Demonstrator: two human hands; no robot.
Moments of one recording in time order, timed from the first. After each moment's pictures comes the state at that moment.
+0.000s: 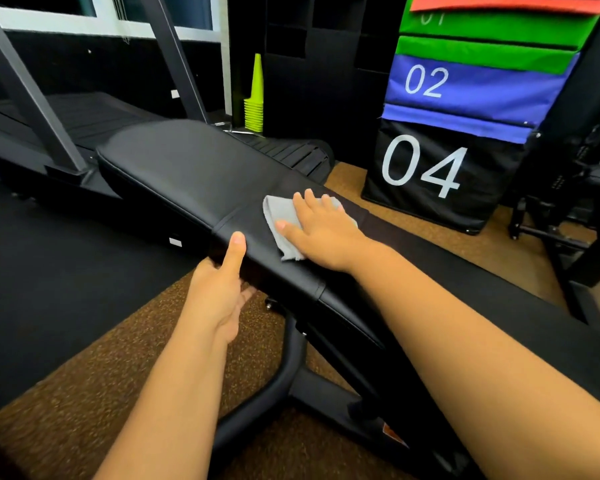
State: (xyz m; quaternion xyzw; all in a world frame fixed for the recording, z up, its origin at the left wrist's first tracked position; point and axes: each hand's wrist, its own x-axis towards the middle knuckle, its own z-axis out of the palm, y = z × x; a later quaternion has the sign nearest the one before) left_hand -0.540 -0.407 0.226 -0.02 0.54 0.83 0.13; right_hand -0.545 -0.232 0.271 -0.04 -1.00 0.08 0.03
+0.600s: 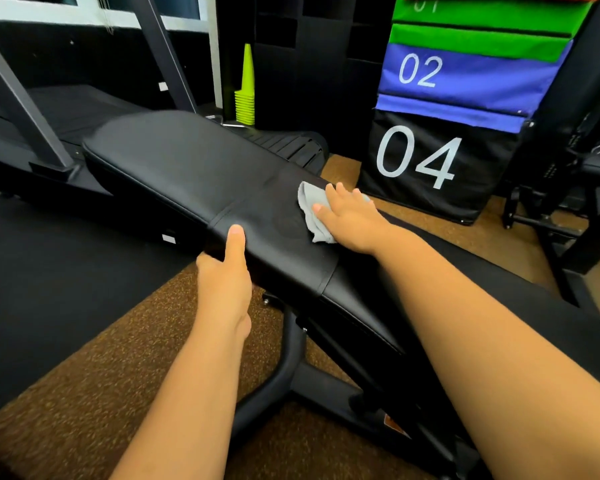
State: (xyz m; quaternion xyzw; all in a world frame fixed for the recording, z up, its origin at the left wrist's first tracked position) left_hand -0.551 -0.392 0.210 -0.09 0.60 0.79 0.07; right_hand -0.552 -0.186 0.266 -0.13 -0.99 0.10 0.02
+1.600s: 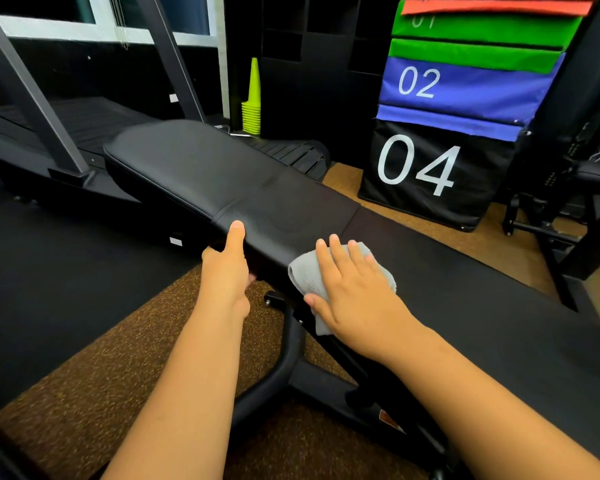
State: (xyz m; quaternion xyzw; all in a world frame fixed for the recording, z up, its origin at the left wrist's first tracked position) left_hand -0.547 -0.394 0.218 -0.10 0.60 0.79 0.09; right_hand -0.411 -0.250 0.240 -0.04 -1.00 -0.01 0.07
